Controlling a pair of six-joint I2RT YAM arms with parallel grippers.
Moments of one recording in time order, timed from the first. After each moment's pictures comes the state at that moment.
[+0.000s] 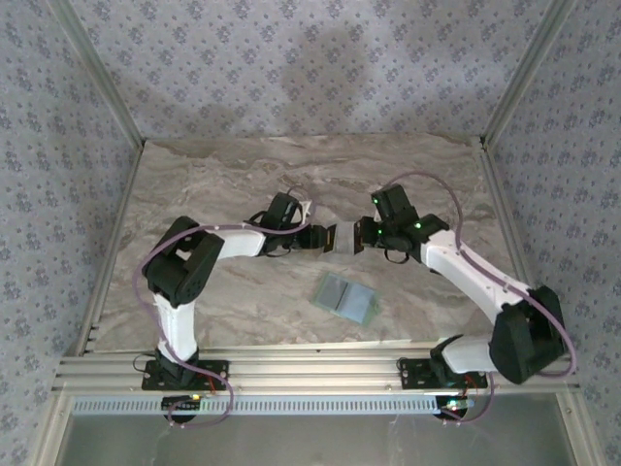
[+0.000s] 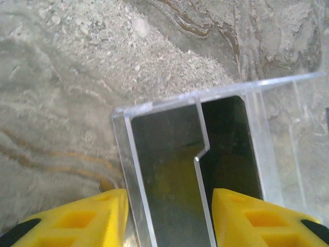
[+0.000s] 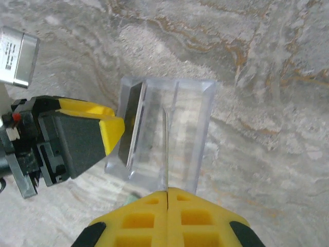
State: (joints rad) left arm -0.63 1.92 1.03 0.13 0.40 -0.57; right arm 0.50 1.30 0.96 -0.55 -0.06 0.55
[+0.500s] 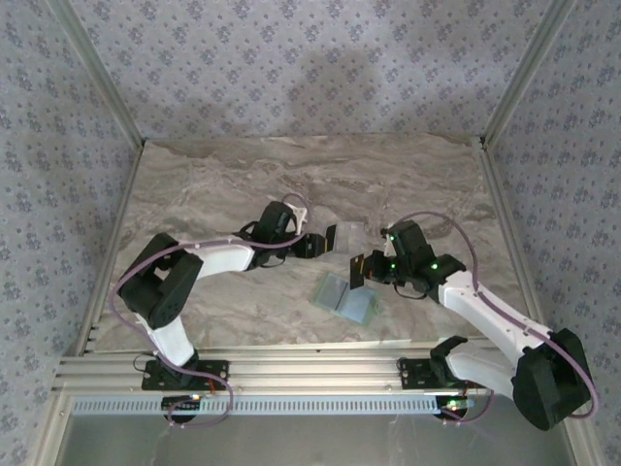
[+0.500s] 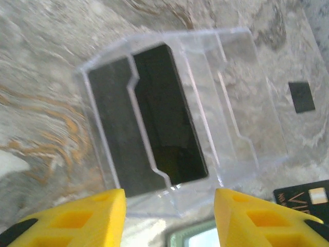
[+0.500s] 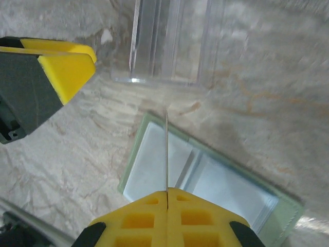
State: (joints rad) left arm -0.70 1.72 0.87 0.15 0.35 -0.53; right arm 0.51 1.07 0.62 -0.44 -0.30 0.71
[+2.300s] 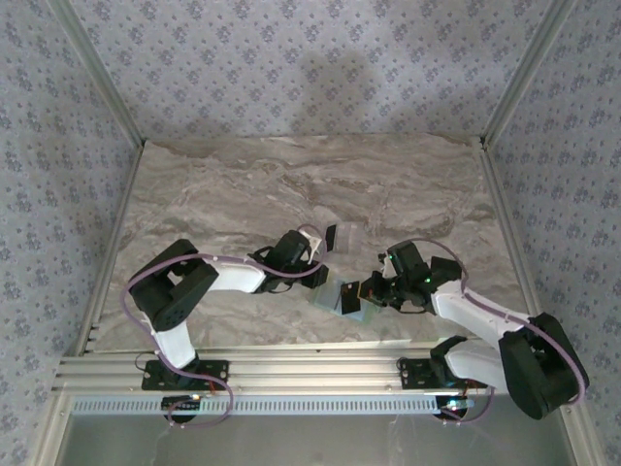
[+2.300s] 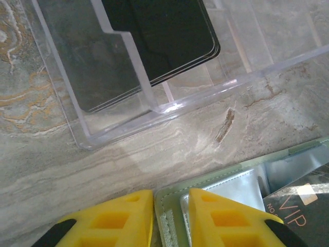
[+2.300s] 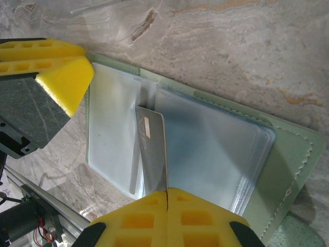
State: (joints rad) left arm -0.85 1.77 0.77 0.21 0.20 -0.49; right arm 0.49 1.14 0.43 -0.28 -0.46 0.81
